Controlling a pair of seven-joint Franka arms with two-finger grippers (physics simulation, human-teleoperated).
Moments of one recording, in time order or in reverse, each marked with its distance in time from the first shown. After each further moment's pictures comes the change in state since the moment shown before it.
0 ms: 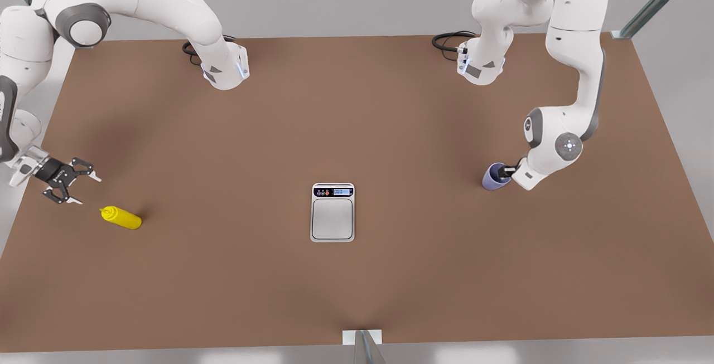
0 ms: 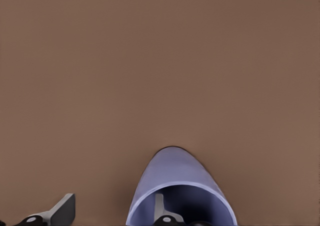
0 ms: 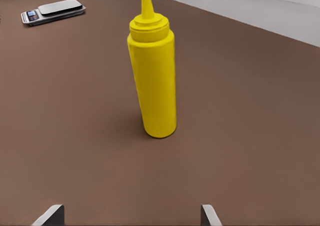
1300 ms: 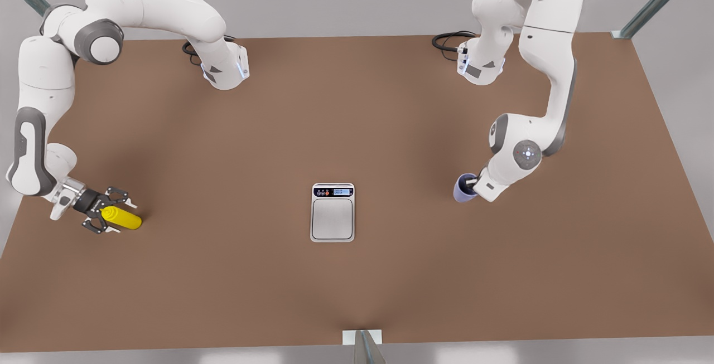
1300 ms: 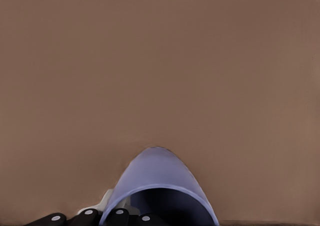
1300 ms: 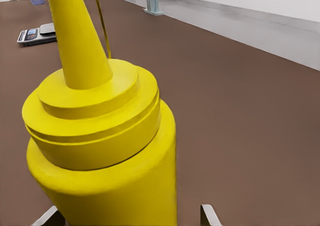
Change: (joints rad) left arm -0.177 0.055 -0.060 0.197 -0.075 -0.092 -0.268; right arm 0.180 0.081 0.036 0.023 0.136 0.058 -0.037
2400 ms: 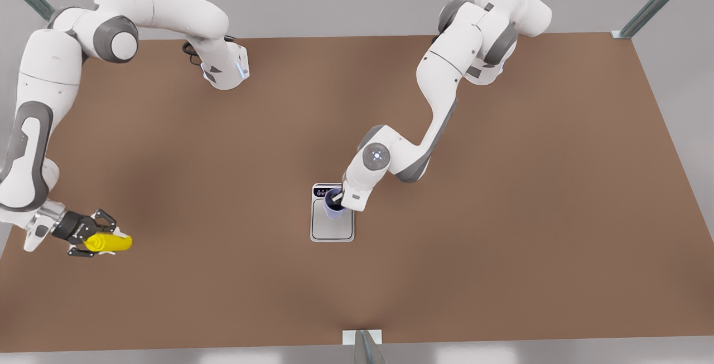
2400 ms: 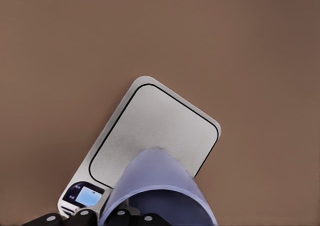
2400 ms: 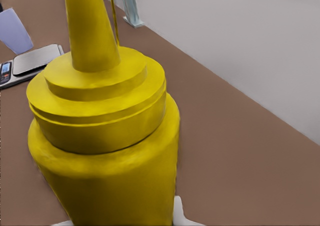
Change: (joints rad) left arm -0.456 0.583 -0.062 0.886 -0.113 -0.016 -0.907; right arm 0.233 -0.080 -0.011 0.240 -0.141 -0.018 0.532
